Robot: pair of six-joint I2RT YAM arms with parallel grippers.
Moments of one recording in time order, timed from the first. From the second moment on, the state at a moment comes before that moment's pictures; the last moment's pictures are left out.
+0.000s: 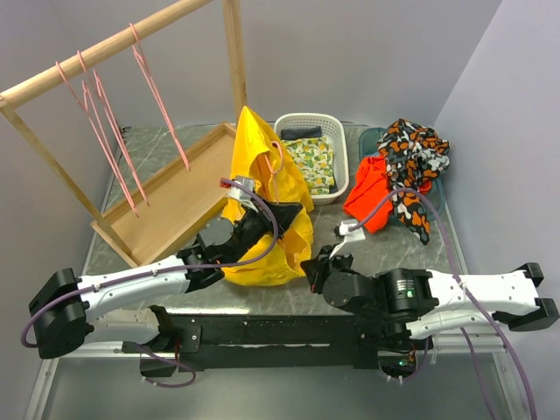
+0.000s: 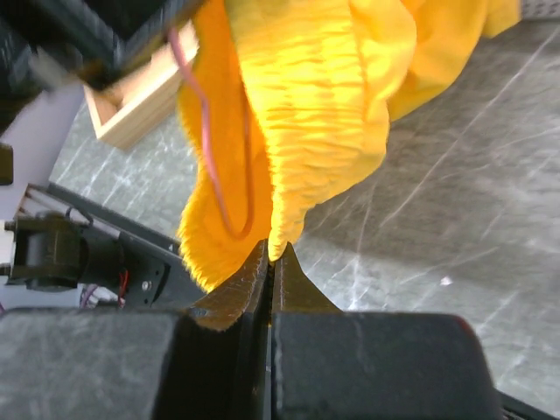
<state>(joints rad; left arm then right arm) -1.04 1.16 0.71 0.64 -0.29 -0.62 1.57 0.89 0.91 -0.68 0.90 1.01</state>
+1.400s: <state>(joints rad) -0.95 1.39 0.48 0.60 0.17 -0.86 1.28 1.04 0.54 -0.39 0.56 1.01</state>
